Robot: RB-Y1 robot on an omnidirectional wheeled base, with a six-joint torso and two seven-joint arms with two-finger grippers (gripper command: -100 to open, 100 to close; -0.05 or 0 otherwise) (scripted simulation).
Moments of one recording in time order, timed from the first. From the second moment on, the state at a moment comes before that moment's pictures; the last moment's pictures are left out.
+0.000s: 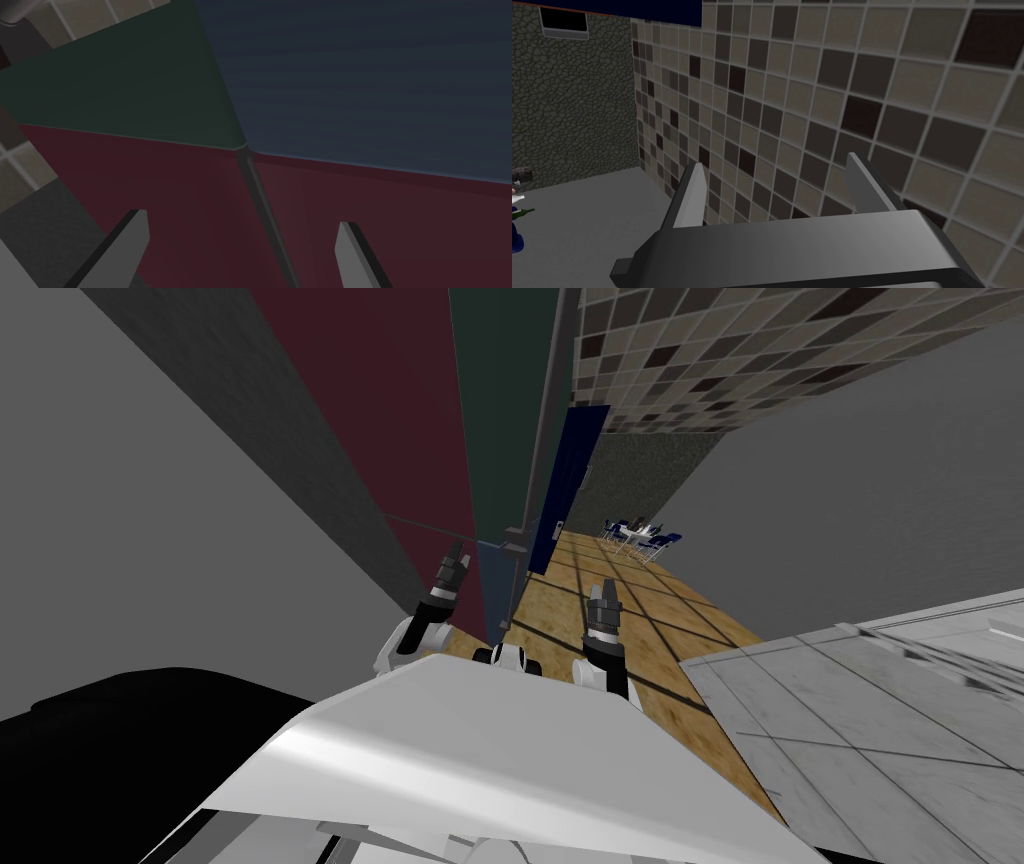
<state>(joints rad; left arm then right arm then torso) 0.42 0.16 -0.09 -2.35 -0.11 -0.21 -0.01 0.50 -0.04 0.07 -2.20 0.09 -0.47 0.14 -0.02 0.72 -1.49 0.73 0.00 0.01</state>
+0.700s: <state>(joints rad) 0.40 0.16 -0.10 -2.39 -0.12 -0.07 0.01 0.50 -0.04 0.07 -2.20 0.09 -0.47 0.14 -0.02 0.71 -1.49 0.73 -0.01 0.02</state>
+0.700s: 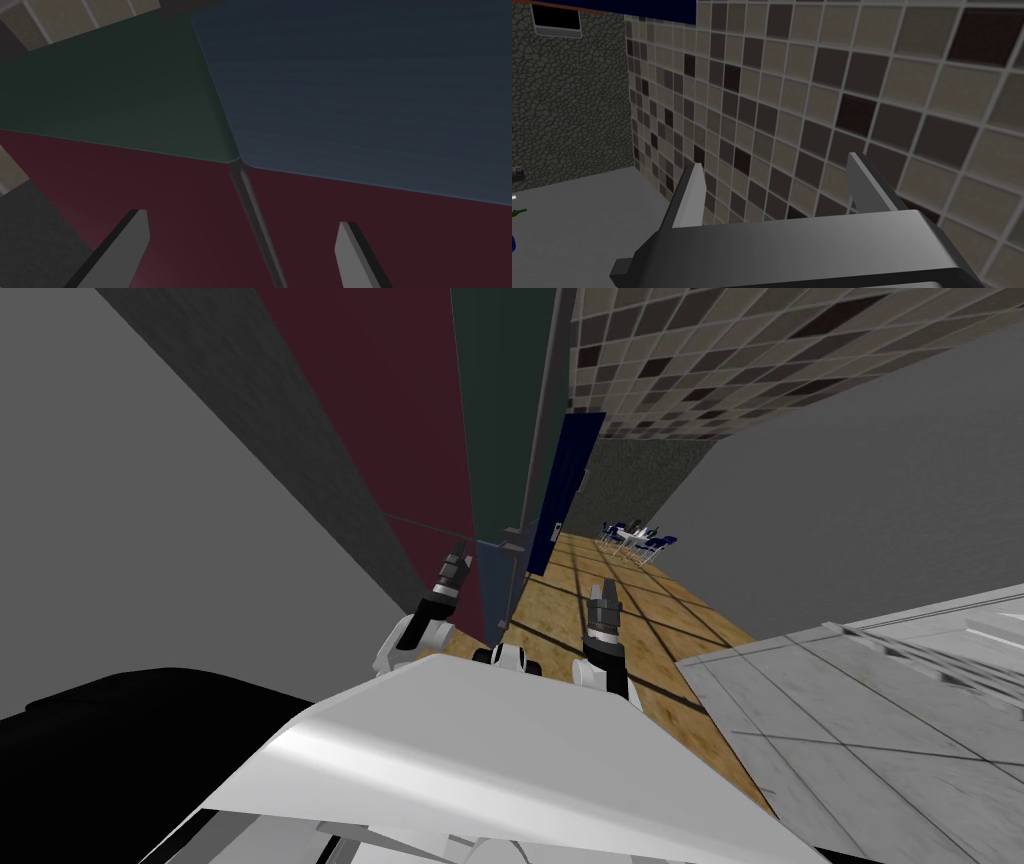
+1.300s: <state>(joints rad) 0.39 0.15 -0.12 -2.42 -0.13 0.06 0.02 0.50 -0.04 0.07 -2.20 0.09 -0.47 0.14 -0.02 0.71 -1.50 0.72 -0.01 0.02</state>
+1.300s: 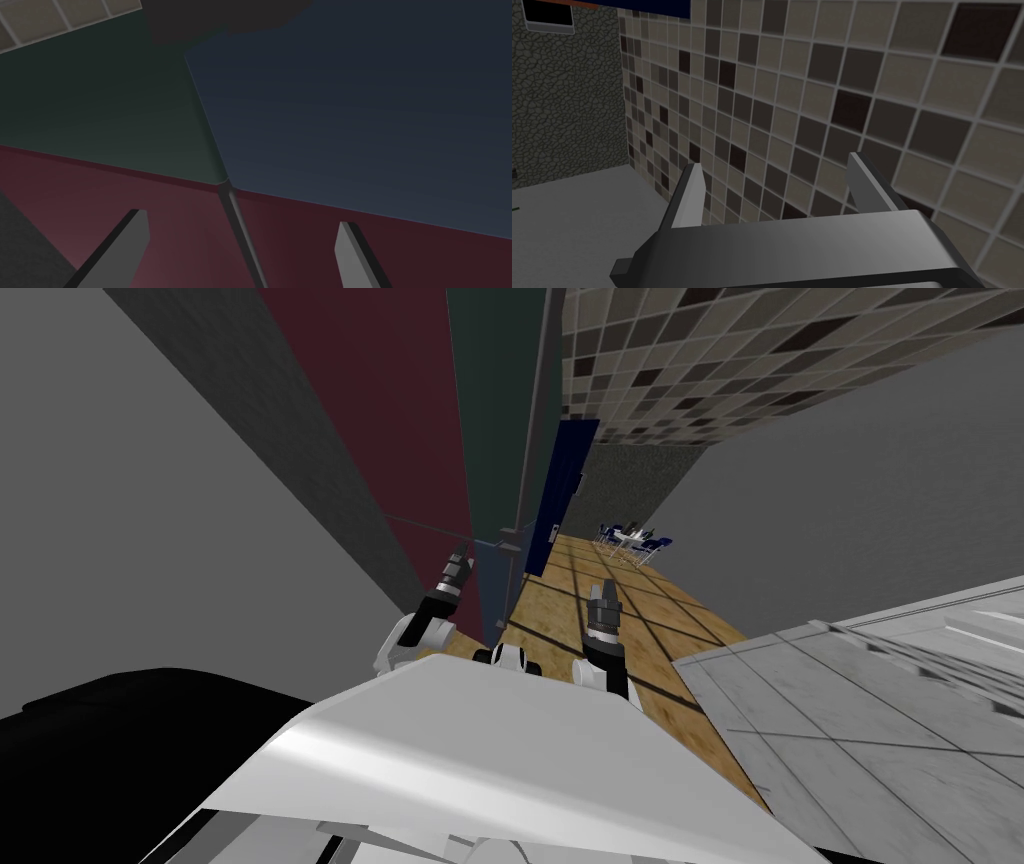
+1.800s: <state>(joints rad) 0.38 0.14 -0.14 -2.42 -0.13 0.14 0.03 0.50 -0.04 0.07 -2.20 0.09 -0.47 0.14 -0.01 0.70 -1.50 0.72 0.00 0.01</state>
